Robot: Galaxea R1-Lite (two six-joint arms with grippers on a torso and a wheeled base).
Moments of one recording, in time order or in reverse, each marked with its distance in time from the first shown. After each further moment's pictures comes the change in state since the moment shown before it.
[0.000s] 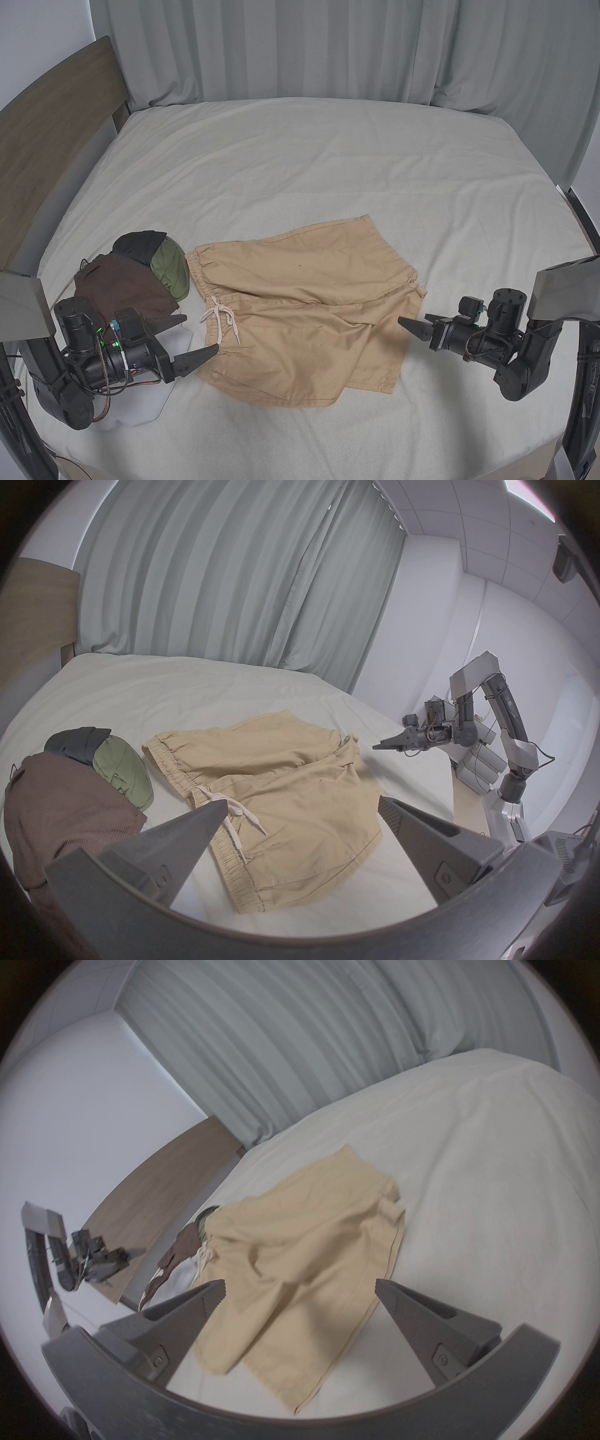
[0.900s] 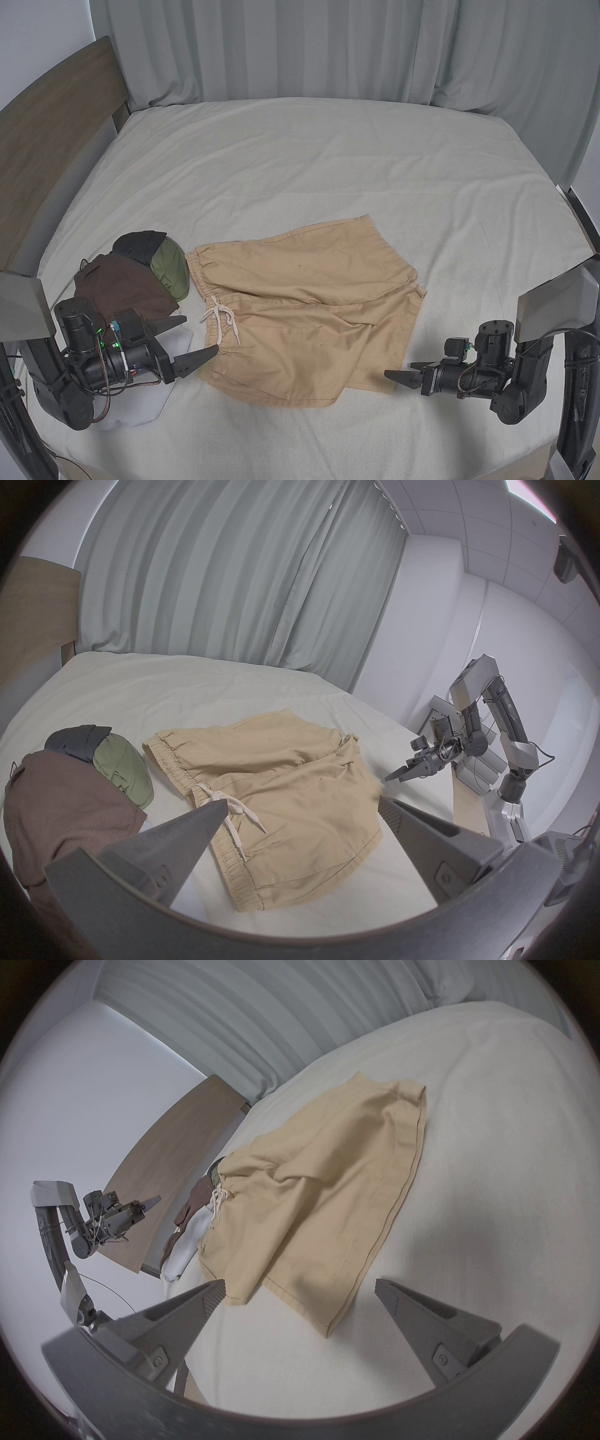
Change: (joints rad) left arm 0.002 0.002 0.004 0.000 0.001 0.000; right arm 0.071 0.069 0.159 0.002 0.083 -0.024
